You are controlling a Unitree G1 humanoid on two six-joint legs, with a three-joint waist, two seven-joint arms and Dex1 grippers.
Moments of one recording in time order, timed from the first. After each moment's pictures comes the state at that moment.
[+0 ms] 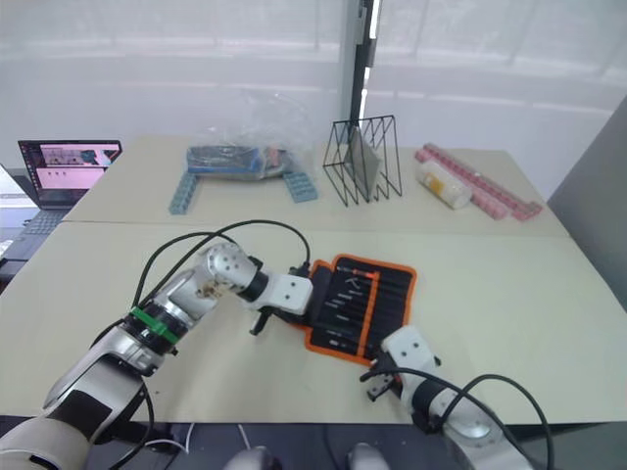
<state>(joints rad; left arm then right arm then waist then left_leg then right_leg) -0.86 0.48 -0.58 0.34 0.17 0.06 -1.37 0.28 -0.48 0.11 -0.65 0.19 0.63 0.37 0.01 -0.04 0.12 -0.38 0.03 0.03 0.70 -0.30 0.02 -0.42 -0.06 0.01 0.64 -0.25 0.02</state>
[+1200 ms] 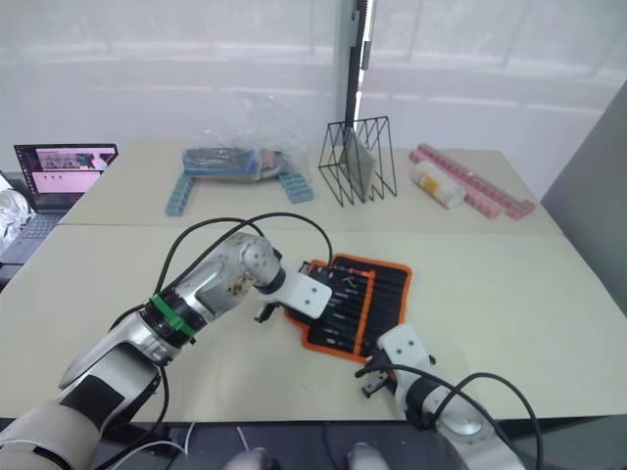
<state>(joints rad) -0.95 0.43 -0.68 0.24 0.47 0.20 -1.39 0.26 -0.44 0.14 -0.63 0.17 0.63 0.35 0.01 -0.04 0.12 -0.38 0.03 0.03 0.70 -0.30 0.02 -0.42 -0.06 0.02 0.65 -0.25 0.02</state>
